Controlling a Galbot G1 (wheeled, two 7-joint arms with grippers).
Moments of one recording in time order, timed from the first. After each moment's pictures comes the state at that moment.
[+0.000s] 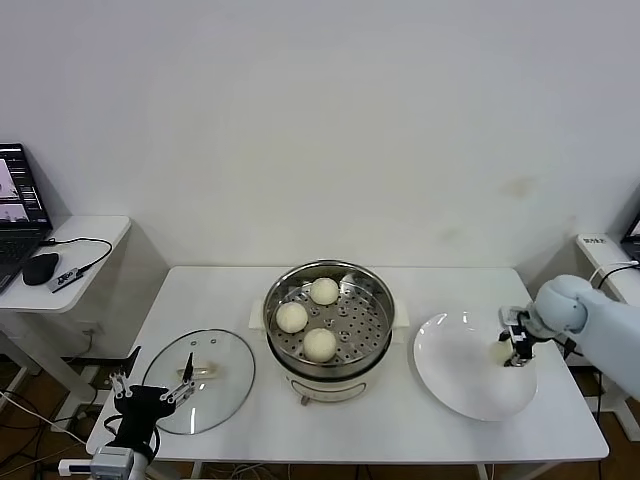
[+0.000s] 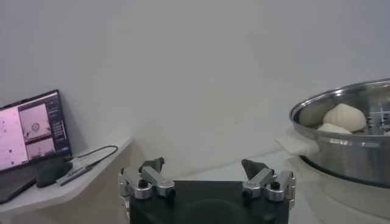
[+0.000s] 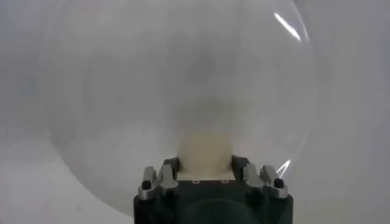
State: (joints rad) left arm 1.75 -1.25 -0.66 -2.26 -0.04 0.16 -0.13; right arm -0.10 0.52 -0.72 1.31 -0.16 -0.31 -1.04
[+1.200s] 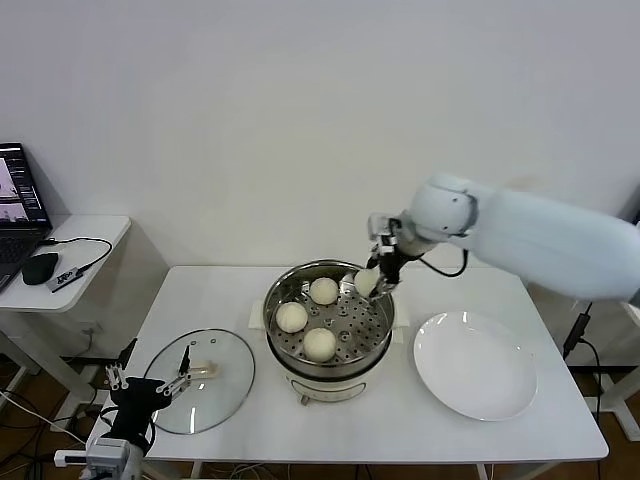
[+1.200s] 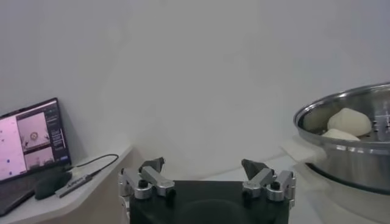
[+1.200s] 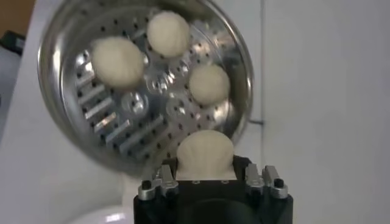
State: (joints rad) left arm 1.72 -1.22 -0.68 -2.26 -0.05 0.17 -0.13; right arm 0.56 0.91 -1.23 1.49 0.46 -0.61 -0.88
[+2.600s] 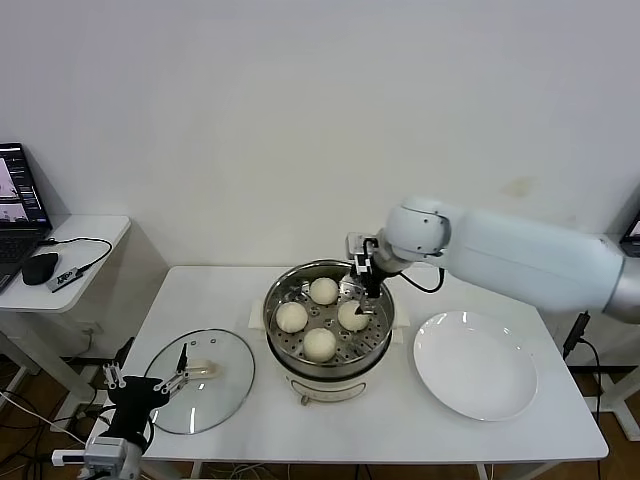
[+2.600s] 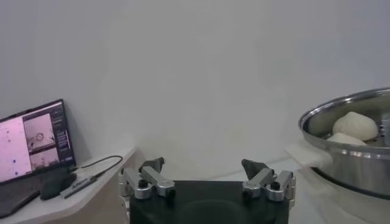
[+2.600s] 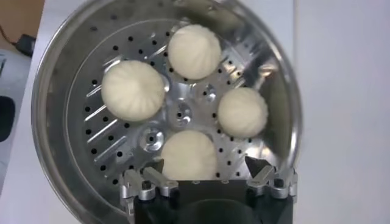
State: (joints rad) left arm 1.72 -1.23 -0.68 -2.25 -0.06 0.16 -0.13; right arm 0.49 0.91 -1.18 1.55 0.46 -0.64 -0.77
